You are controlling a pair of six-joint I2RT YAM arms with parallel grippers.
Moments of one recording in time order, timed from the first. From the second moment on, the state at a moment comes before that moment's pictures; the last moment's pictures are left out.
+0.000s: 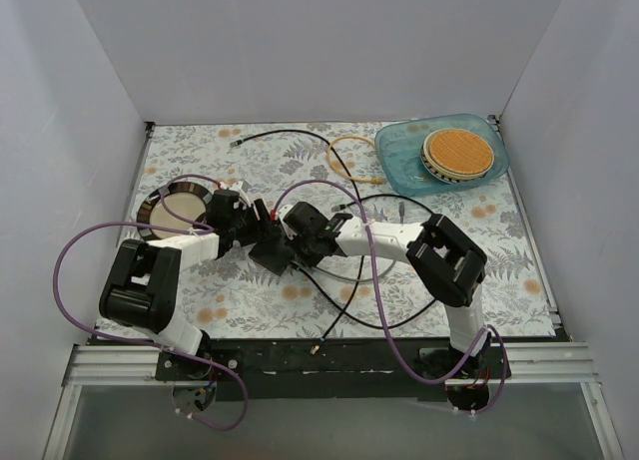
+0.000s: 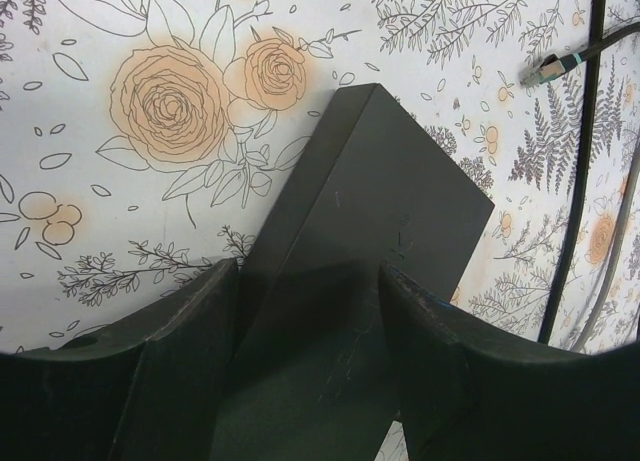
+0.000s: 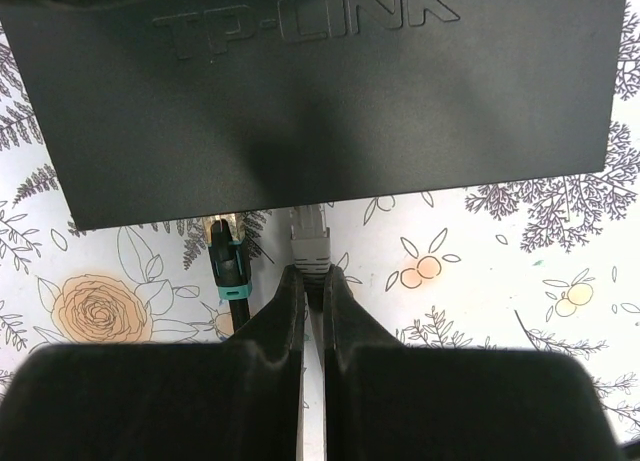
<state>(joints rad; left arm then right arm) -0.25 1.55 0.66 0.14 0.29 -0.57 1.00 1.97 1.33 -0.37 0.02 0.10</state>
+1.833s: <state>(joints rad) -0.35 1.46 0.72 -0.06 0.07 -0.60 1.00 1.94 1.25 -0.22 0.06 0.12</state>
